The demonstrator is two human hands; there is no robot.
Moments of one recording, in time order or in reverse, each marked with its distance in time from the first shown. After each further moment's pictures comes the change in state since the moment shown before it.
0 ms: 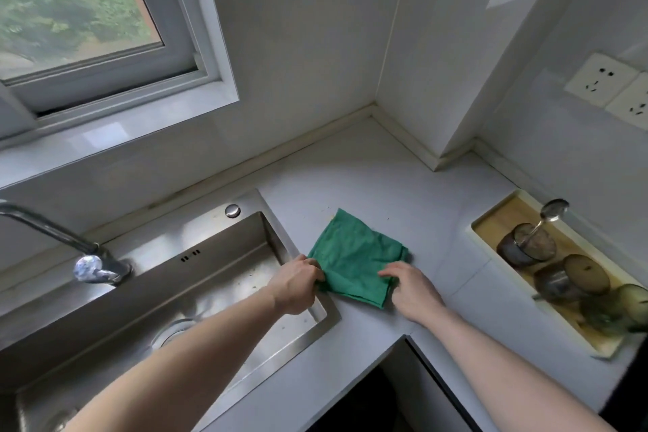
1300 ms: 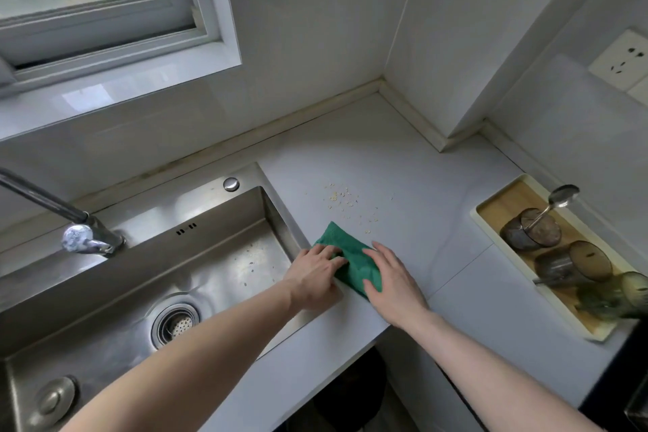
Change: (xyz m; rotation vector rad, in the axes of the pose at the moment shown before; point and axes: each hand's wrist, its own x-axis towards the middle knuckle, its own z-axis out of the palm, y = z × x) left_hand 0.003 0.023 0.032 0.061 -0.110 -0.024; right_hand -0.017 -0.022 0.043 0.004 0.083 -0.138
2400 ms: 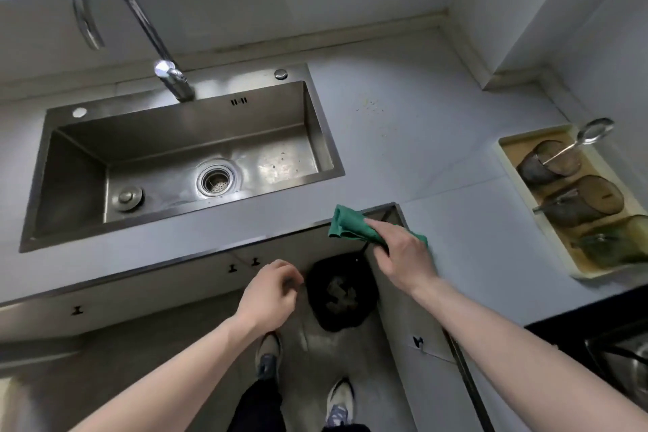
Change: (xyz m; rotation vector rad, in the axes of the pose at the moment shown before) left_hand -0.241 0.177 0.177 -0.632 0.338 -0.640; right_hand -0.167 0.081 0.018 -0.041 0.047 -0.443
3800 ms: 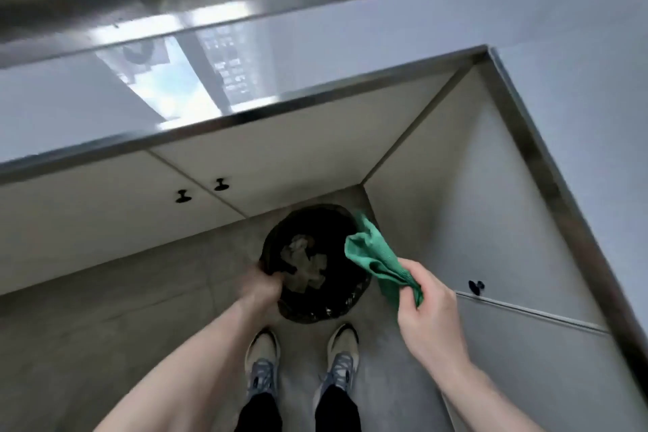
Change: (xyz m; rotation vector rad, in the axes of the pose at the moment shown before) left_hand 0.076 -0.253 0.289 -0.361 -0.089 -0.736; right_hand -0.166 0.058 0.240 0.293 0.046 0.540
